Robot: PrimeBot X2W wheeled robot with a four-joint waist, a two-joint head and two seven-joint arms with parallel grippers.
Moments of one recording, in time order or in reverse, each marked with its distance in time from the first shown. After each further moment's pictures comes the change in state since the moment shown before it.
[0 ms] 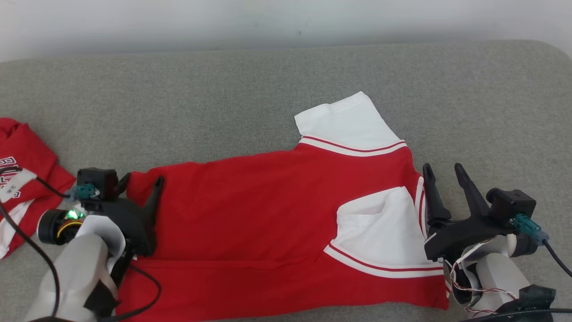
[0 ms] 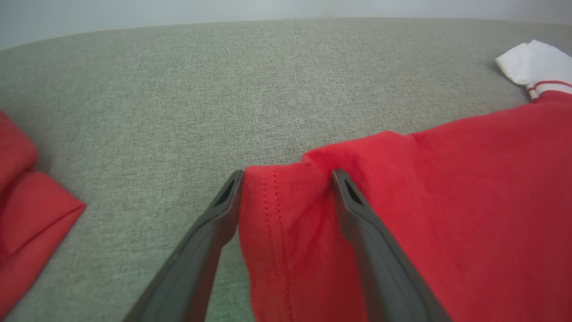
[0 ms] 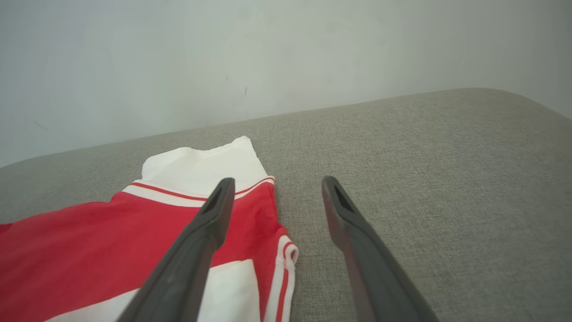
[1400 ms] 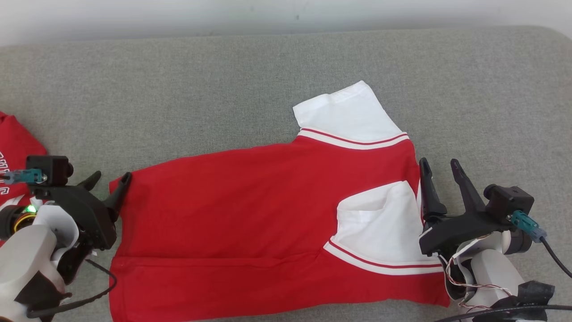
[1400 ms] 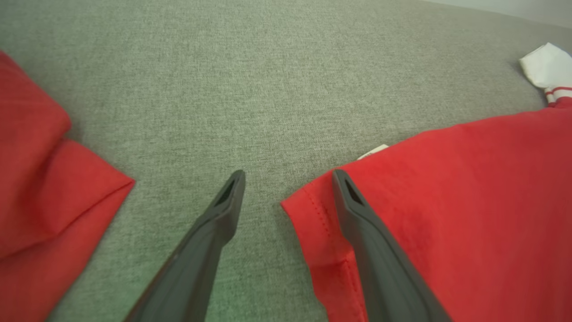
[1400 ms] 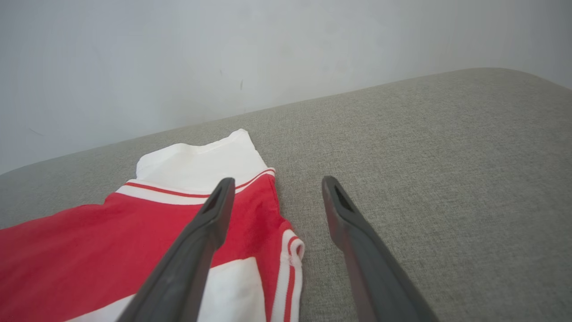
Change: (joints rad) left arm -0.085 0.283 -0.617 -0.154 -0.743 0.000 0.151; right arm -0.017 0.039 -0.022 0.001 0.008 0.000 0.000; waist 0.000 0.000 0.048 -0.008
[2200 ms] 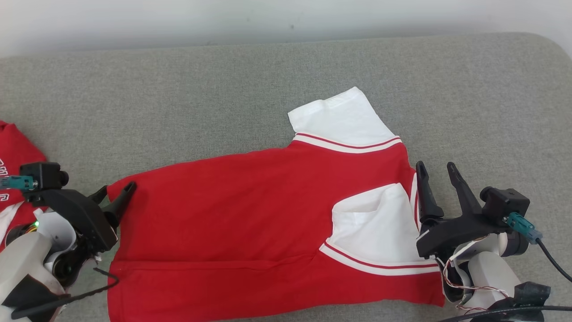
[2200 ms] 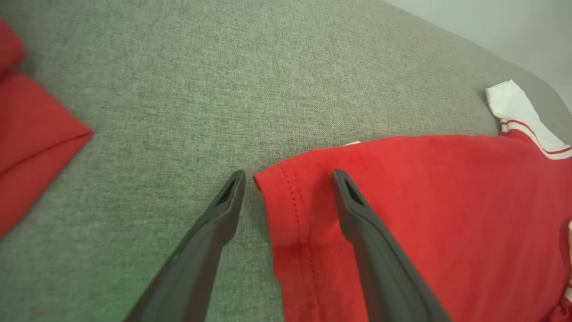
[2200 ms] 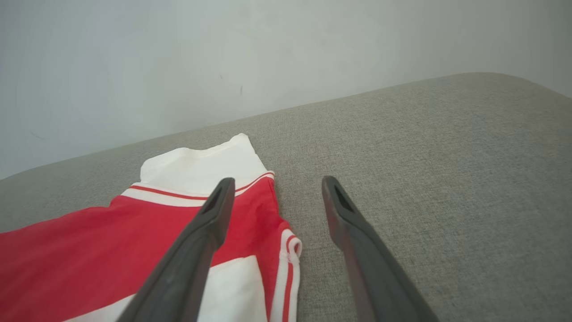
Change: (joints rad) left arm 0.022 0.031 -0.057 -0.059 -0.280 0.000 0.100; right arm 0.003 0.005 0.008 0.011 0.001 0.000 0.000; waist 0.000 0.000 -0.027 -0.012
